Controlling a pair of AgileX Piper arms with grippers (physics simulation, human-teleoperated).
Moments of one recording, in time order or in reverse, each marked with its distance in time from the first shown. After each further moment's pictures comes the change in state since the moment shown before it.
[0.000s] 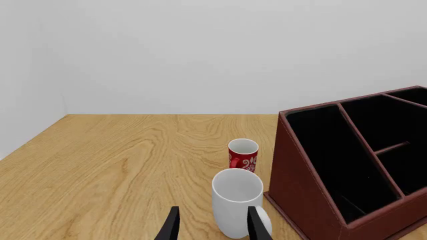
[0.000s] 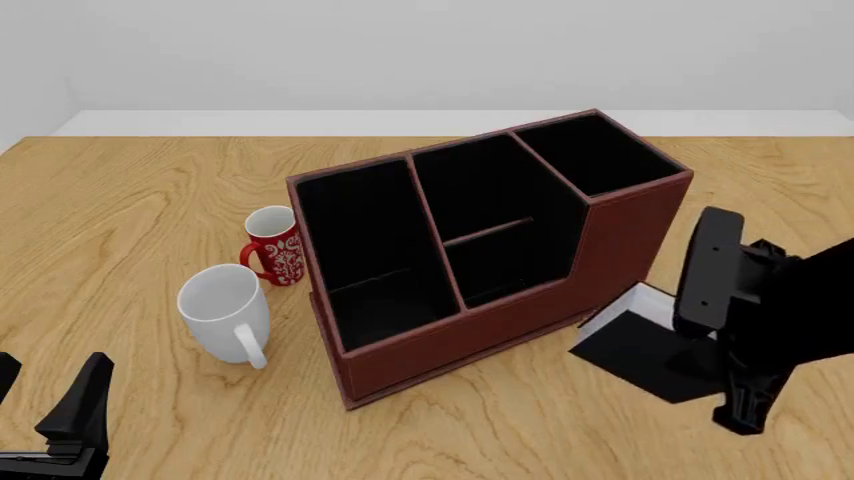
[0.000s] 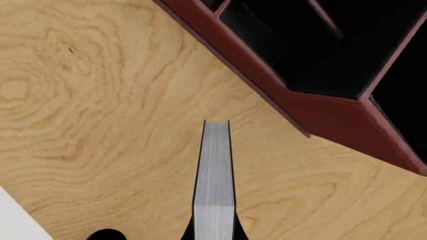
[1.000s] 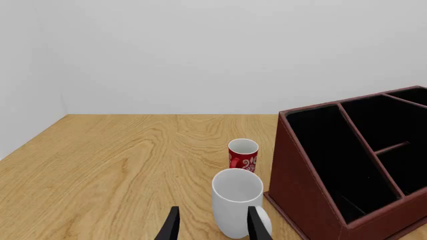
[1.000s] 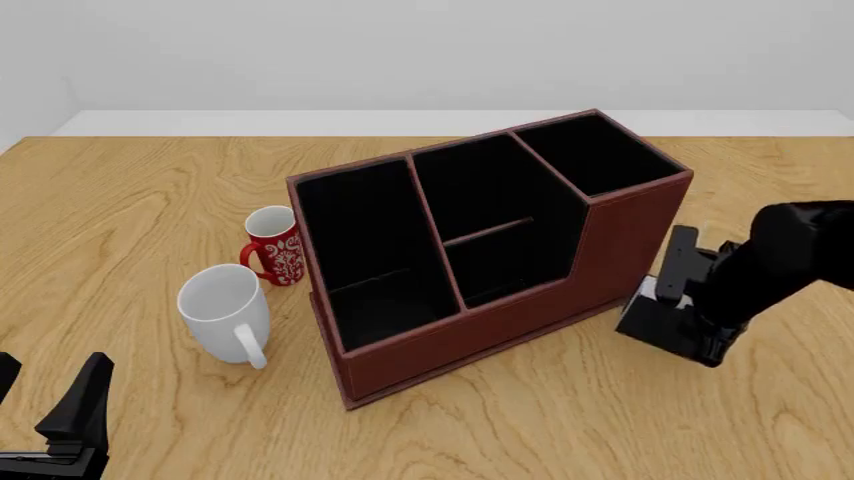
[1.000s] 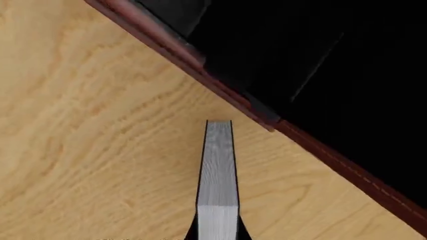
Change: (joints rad) left arm 0.000 0.000 0.000 0.000 0.000; right arm -0.404 0.506 0.044 -0.480 -0.324
